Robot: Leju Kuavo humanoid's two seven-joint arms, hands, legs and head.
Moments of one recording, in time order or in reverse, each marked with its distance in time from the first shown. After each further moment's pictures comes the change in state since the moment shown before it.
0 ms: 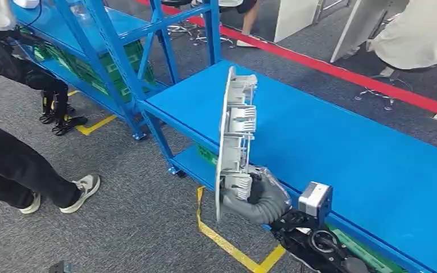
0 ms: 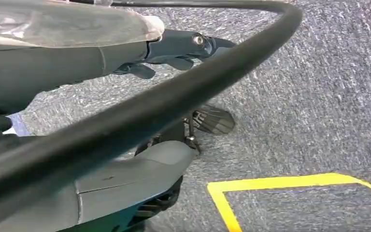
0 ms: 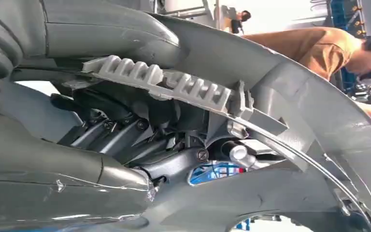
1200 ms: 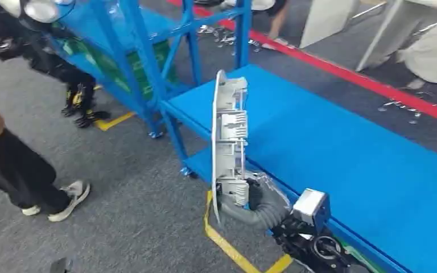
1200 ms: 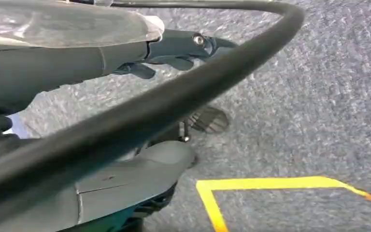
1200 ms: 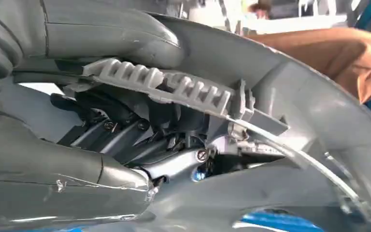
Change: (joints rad) left arm -0.003 0.007 0.000 0.001 0.004 0.001 -0.002; right arm -0.006 0.001 0.020 0.000 0.054 0.006 0.035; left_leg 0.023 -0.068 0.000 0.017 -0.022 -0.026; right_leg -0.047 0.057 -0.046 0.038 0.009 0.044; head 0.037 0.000
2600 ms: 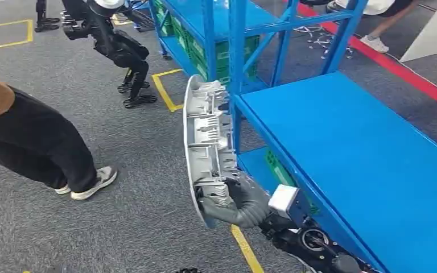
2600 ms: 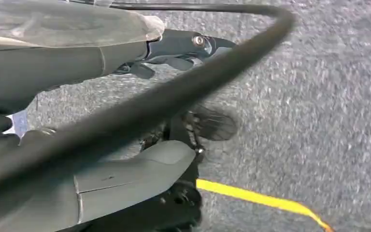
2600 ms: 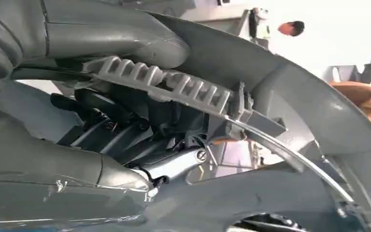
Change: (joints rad) left arm 0.004 -0.003 0.000 0.001 -0.004 -0.001 0.000; right arm -0.020 0.005 0.011 0.025 0.035 0.052 0.034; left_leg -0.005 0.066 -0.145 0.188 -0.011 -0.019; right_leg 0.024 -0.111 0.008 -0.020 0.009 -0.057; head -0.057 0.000
